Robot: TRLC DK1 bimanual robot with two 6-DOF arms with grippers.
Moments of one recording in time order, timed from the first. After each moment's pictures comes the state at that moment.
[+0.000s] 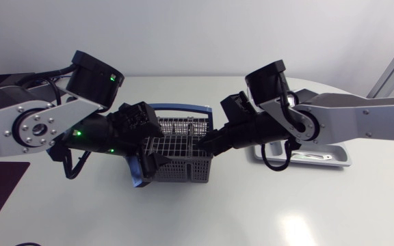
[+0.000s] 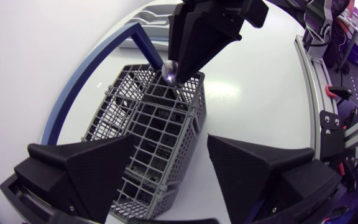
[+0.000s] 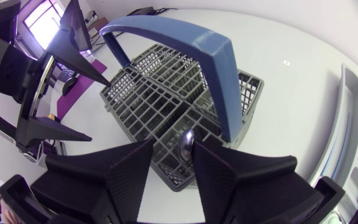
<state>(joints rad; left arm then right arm) -0.54 1.37 0.91 -0.41 0.26 0.67 0.53 1.59 0.93 -0.14 -0.43 0.08</state>
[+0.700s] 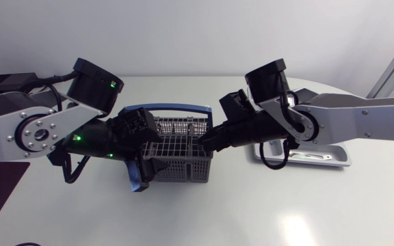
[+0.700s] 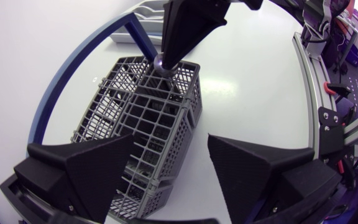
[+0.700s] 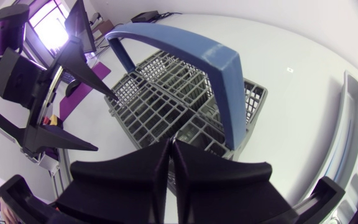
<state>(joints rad) -0.54 1.37 0.88 -0.41 0.27 0.67 0.53 1.59 0.93 -0.10 -0.45 0.08</state>
